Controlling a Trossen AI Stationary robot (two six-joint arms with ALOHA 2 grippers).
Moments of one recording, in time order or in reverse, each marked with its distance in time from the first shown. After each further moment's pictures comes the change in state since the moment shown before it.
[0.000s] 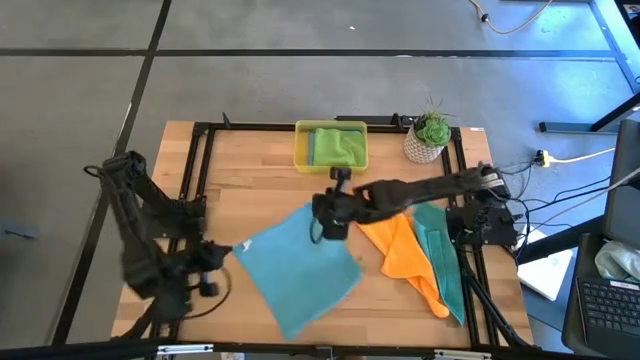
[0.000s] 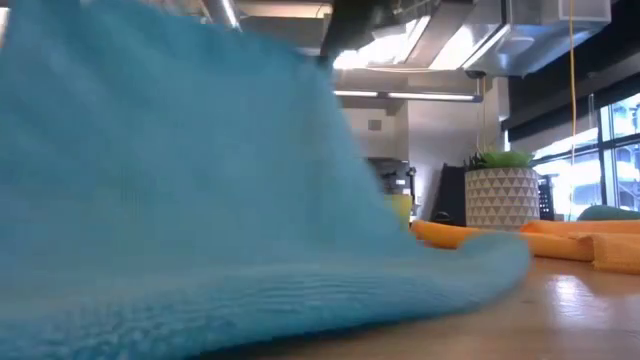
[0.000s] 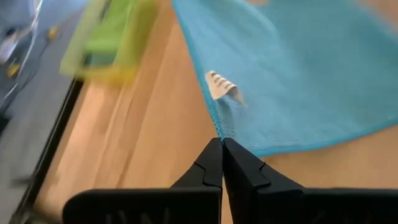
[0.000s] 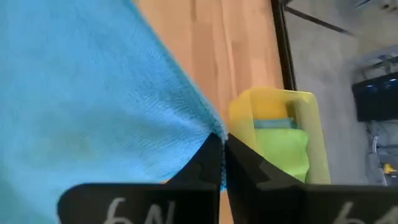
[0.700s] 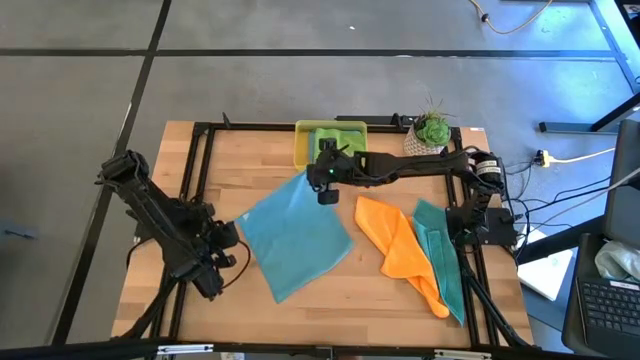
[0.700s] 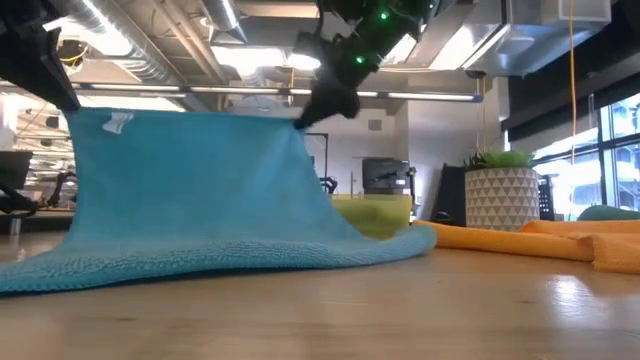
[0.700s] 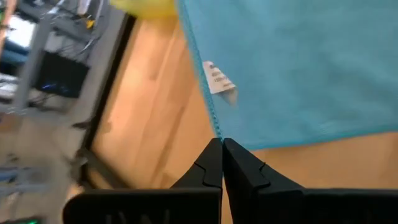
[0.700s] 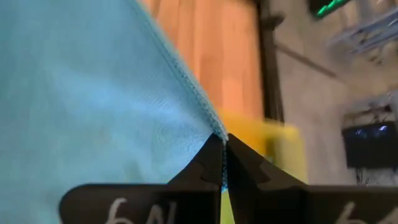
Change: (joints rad) left arm 0.177 0.001 -0.361 0.085 0.038 -0.048; right arm -0.296 -0.004 -0.284 0.538 -0.231 -0.437
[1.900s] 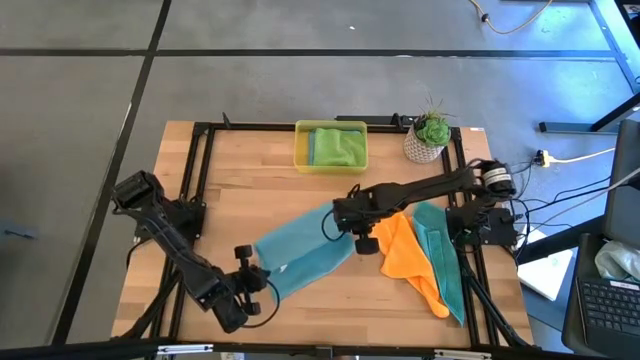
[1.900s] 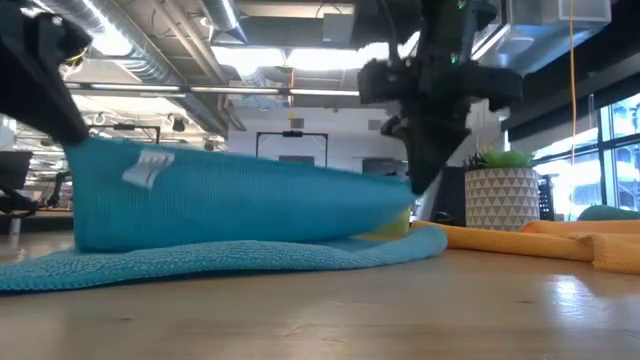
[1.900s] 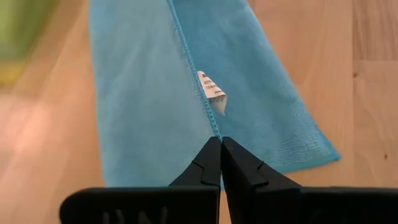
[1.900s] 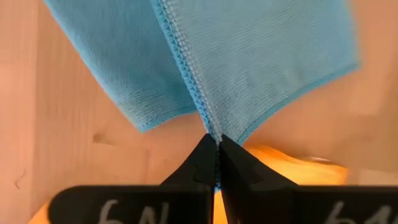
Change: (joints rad) left arm 0.004 0.245 0.071 0.772 -0.007 0.367; right arm 0.205 -0.063 -0.175 -0.497 -0.317 0.444
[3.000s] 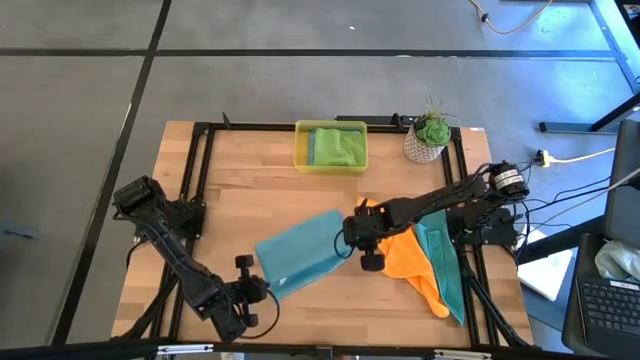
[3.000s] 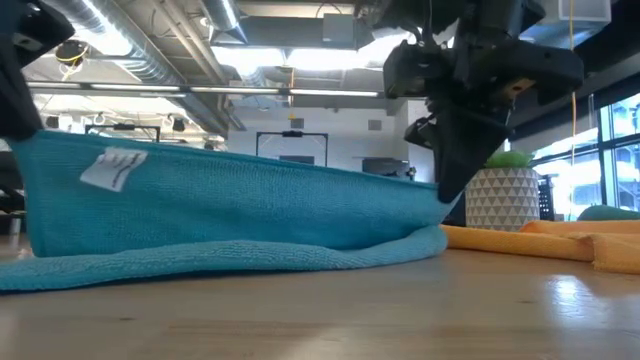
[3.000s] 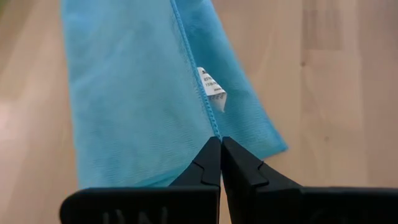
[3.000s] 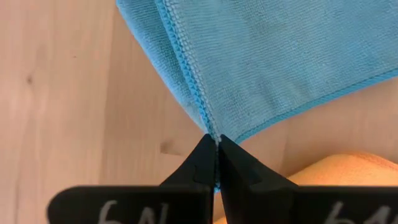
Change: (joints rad) left arm -0.036 0.048 0.060 0.017 0.083 -0.006; right arm 0.113 -0.070 -0.172 0.204 -0.051 0.173
